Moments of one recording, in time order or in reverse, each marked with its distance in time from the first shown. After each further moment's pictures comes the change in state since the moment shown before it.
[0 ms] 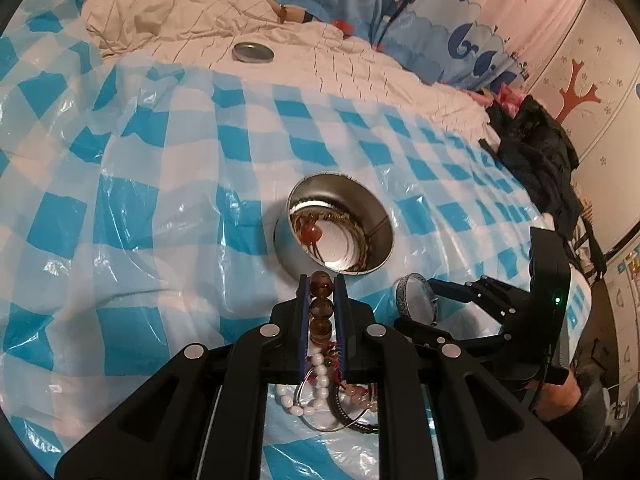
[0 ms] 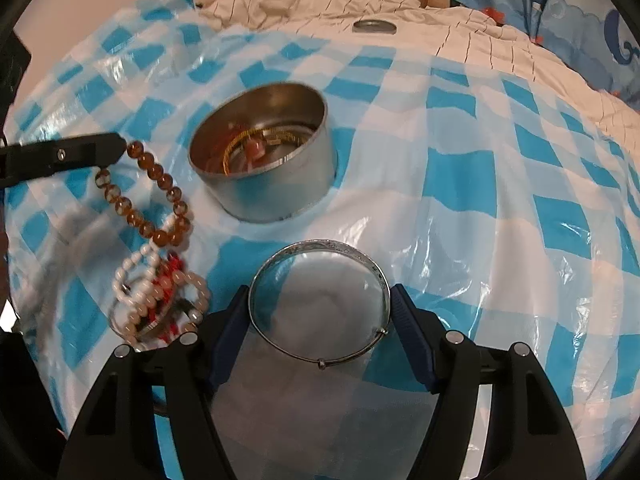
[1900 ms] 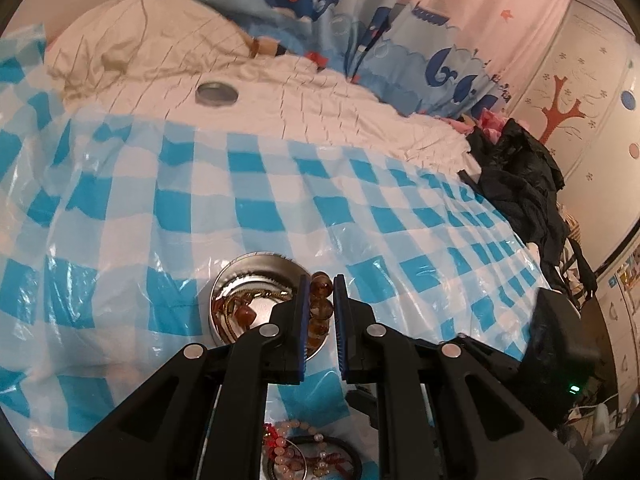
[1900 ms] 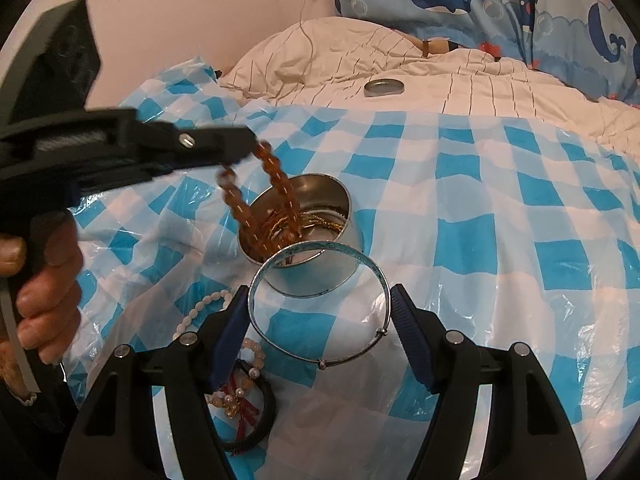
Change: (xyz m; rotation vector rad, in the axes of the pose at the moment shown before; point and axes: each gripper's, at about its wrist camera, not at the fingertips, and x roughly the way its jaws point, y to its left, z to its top) left arm 0.022 -0.048 0.045 0.009 -0.101 -0.043; right arm -0.036 0.004 0.015 0.046 -0.206 0.106
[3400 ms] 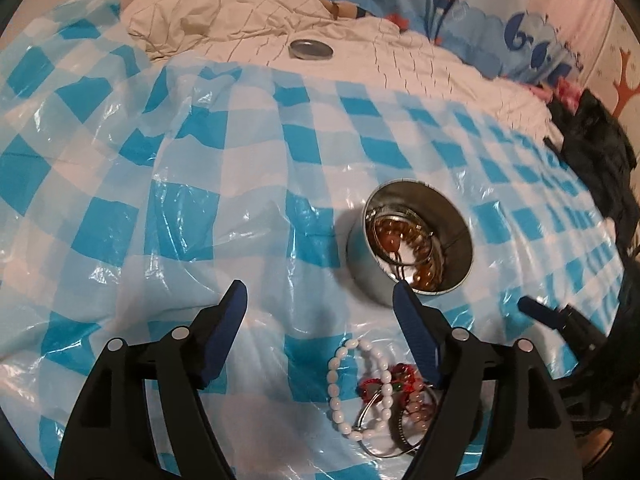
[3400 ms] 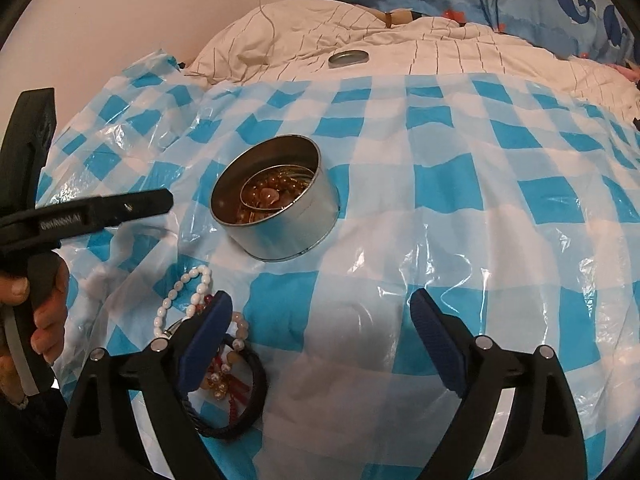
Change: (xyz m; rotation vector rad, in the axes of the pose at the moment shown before) left arm -0.006 0.061 -0.037 -0.002 0.120 0.311; right arm 0.008 -0.005 -0.024 0.116 0.066 -0.074
